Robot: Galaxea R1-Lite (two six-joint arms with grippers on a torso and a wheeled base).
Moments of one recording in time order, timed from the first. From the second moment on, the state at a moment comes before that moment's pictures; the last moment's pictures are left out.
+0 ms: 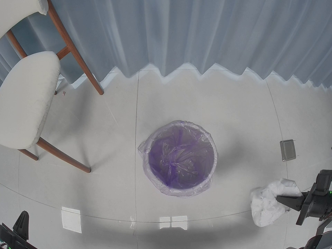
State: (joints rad) left arm 0.00 0.02 -0.02 -0.01 0.01 -0.02; right arm 0.60 0.90 -0.33 -0.08 0.02 0.27
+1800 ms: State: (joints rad) left arm 0.00 0.02 -0.02 -0.01 0.01 -0.02; right arm 0.60 1.95 -1.00 -0.40 0.03 0.22
